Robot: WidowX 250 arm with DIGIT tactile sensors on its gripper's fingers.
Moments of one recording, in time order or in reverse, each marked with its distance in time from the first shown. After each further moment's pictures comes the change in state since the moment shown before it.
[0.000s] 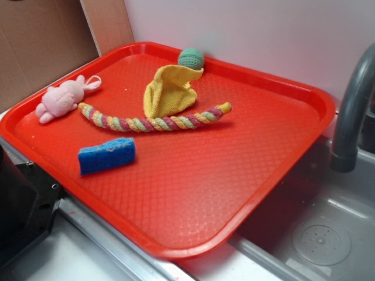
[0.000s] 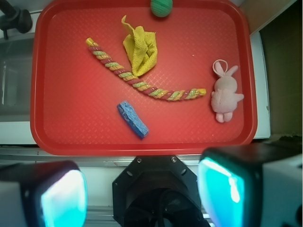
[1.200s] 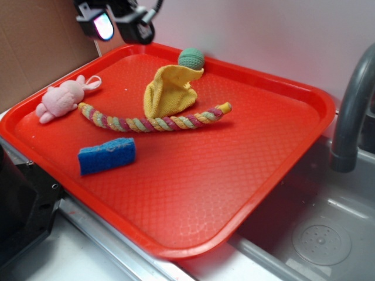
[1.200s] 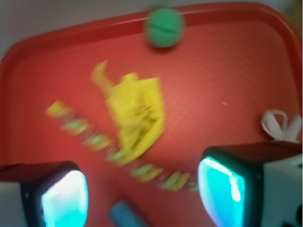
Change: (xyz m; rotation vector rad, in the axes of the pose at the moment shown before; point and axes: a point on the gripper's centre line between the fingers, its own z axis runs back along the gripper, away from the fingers) arm 0.111 0.024 -0.132 -0.061 -0.046 0.259
